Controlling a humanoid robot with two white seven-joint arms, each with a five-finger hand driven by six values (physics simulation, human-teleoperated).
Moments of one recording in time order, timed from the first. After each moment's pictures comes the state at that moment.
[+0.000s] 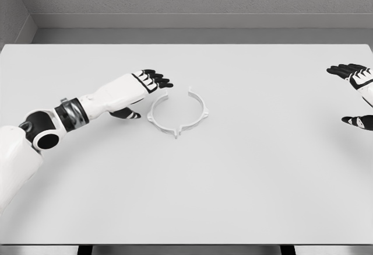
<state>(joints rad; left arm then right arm) -0.49 0.49 -0.51 -1.33 -0.70 -0.61 -0.17 0.06 -0.69 -0.24 -1.63 0.35 -0.61 0.32</state>
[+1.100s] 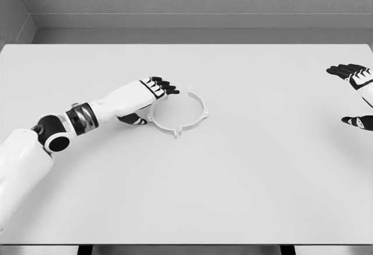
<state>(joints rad) -0.48 0.43 -0.52 -1.28 -0.72 -0.61 -0.19 0.07 -0.69 -0.24 -1.63 0.35 -0.61 0.32</state>
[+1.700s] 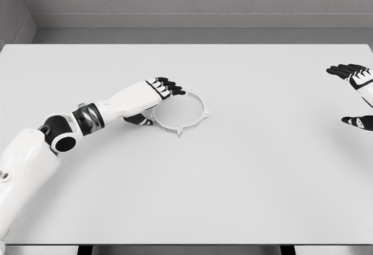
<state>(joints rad) -0.49 0.40 -0.52 -1.28 -0.73 -0.61 -0.20 0.06 -0.69 -0.24 -1.63 0.35 -0.61 0.32</state>
